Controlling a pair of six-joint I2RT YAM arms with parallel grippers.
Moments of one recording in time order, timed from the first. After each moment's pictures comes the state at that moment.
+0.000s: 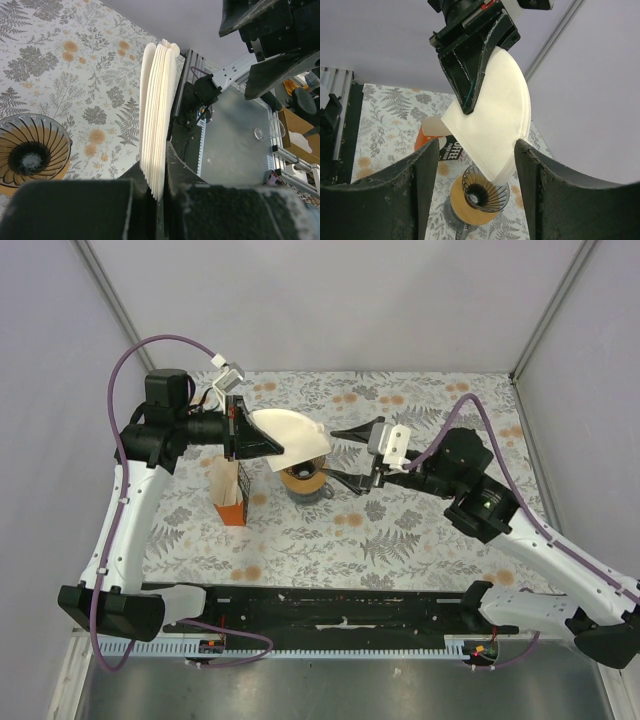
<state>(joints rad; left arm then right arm) -0.15 1.25 1.48 -0.79 1.24 0.05 0.86 1.03 1.16 0.00 -0.41 -0.35</state>
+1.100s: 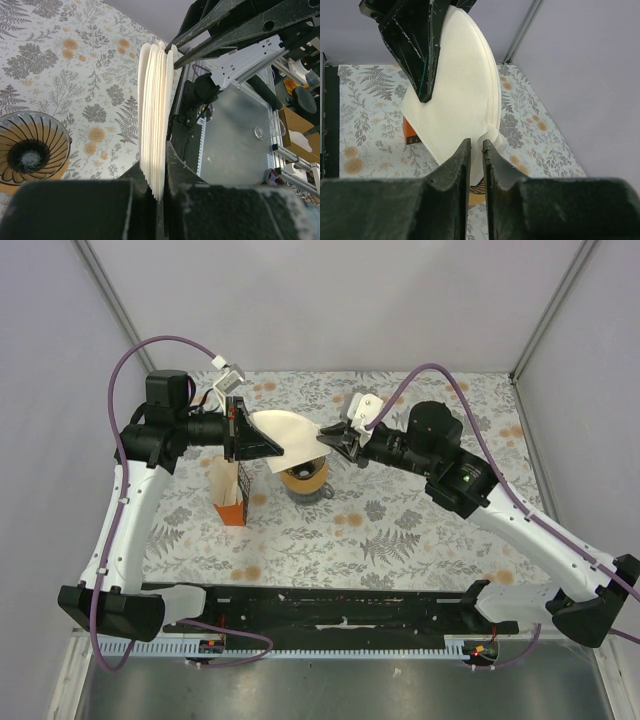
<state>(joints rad) -0.15 1.25 1.48 -0.81 1.23 0.07 0.82 1.22 1.33 -0.14 -0.33 -0.35</state>
